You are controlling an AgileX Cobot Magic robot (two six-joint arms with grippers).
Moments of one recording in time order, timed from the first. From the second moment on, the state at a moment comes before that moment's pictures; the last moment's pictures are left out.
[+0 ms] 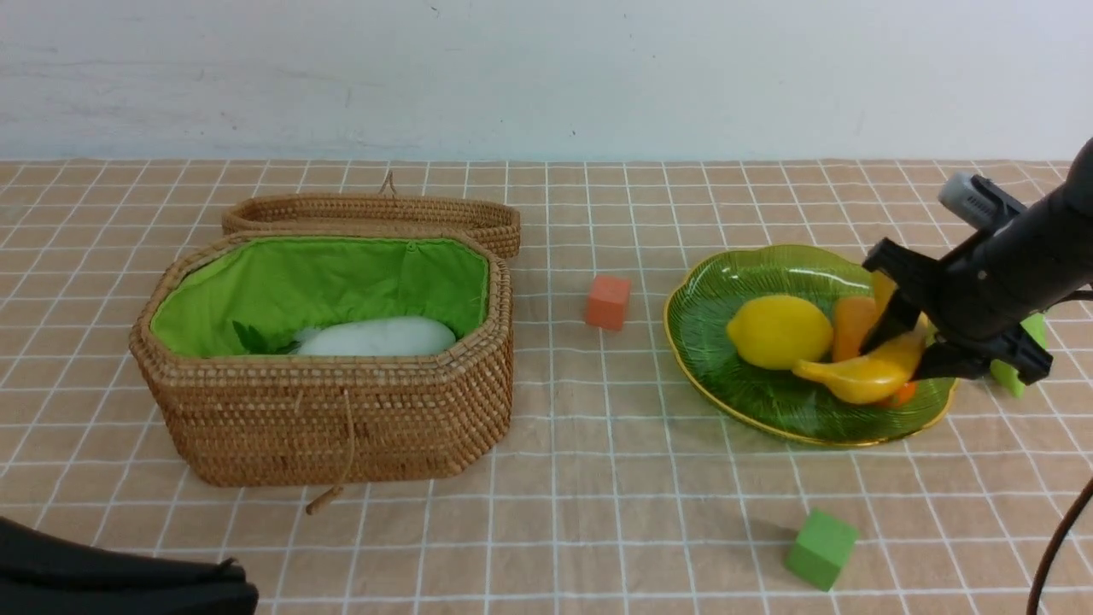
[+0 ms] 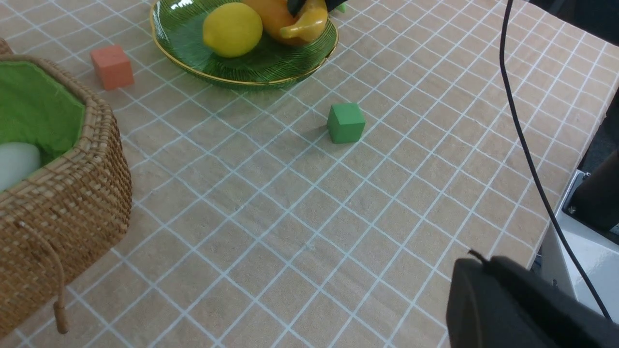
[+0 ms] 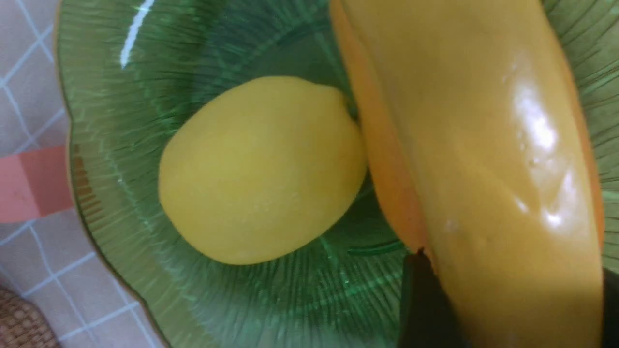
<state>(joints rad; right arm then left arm) -0.03 1.91 -1.40 0.46 0.77 0.26 -0.78 0.59 -0.81 -0.22 0.77 0.08</state>
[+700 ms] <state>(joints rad) -0.14 1.82 -1.57 0.17 0.80 0.19 -0.78 0.59 -0.81 -0.22 0.76 0.08</state>
